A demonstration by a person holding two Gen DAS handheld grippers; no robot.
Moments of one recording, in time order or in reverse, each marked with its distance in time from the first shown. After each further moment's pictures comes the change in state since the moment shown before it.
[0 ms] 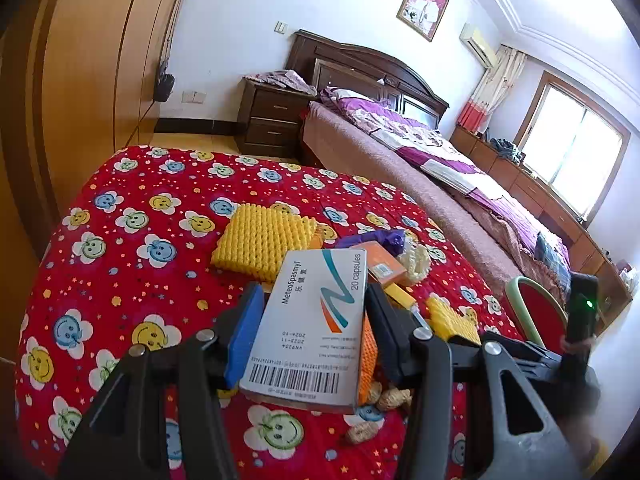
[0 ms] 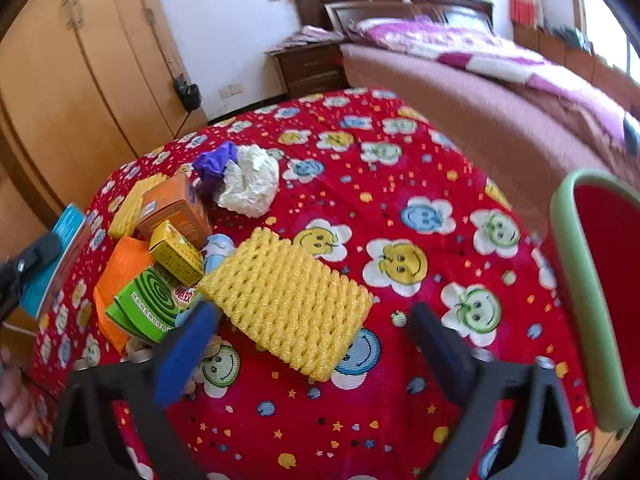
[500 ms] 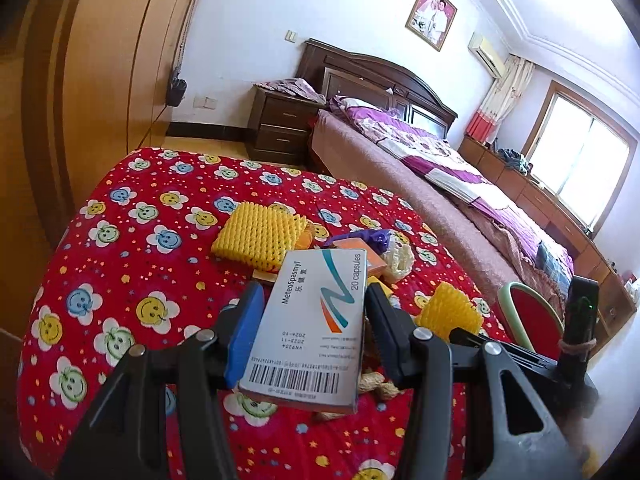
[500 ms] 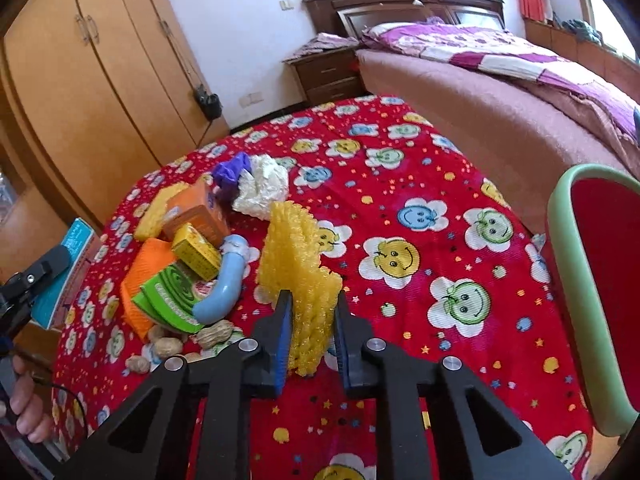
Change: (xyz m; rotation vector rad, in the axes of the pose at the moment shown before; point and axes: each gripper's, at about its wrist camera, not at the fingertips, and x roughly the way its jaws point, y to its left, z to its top) left arm -0.025 -0.020 -0.011 -0.037 -0.036 0.036; right arm -0.027 -0.010 -0.007 -0.017 -0.048 0.095
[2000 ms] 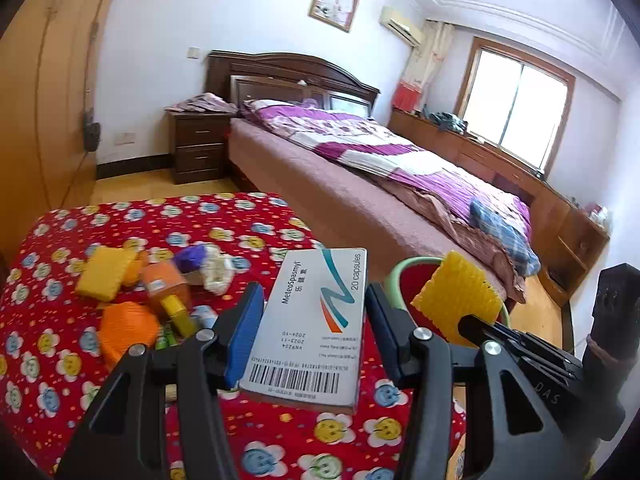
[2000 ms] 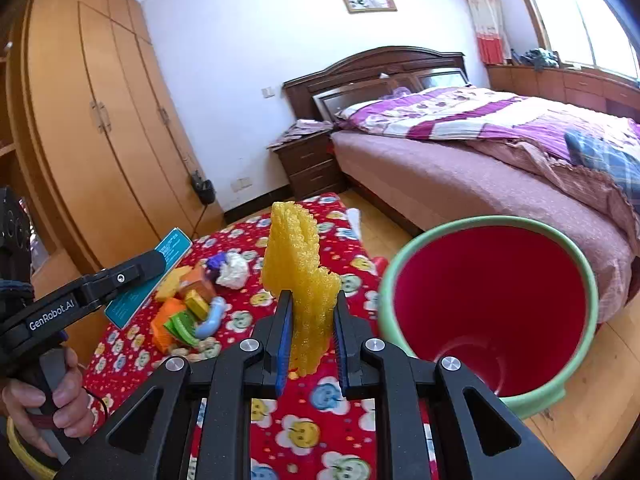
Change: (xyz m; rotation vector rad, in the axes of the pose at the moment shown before) left arm -0.003 -0.177 -0.008 0.246 0.016 -0.184; right arm -0.154 -0.080 -0.026 0.077 -0.298 -0.025
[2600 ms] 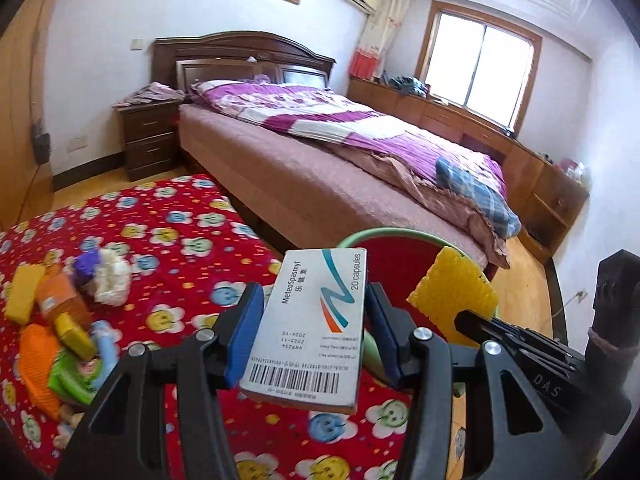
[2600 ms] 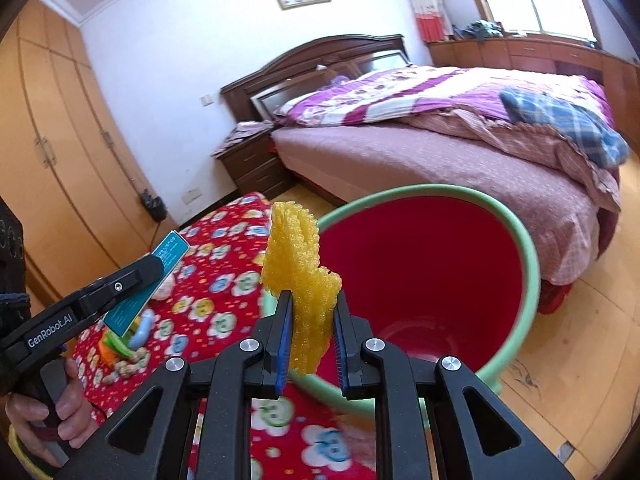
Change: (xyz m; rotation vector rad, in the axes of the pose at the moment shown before) left arm 0.080 -0.071 -0.005 0.117 0.097 -0.108; right arm 0.000 -0.083 -0.010 0.159 0.015 -0.146
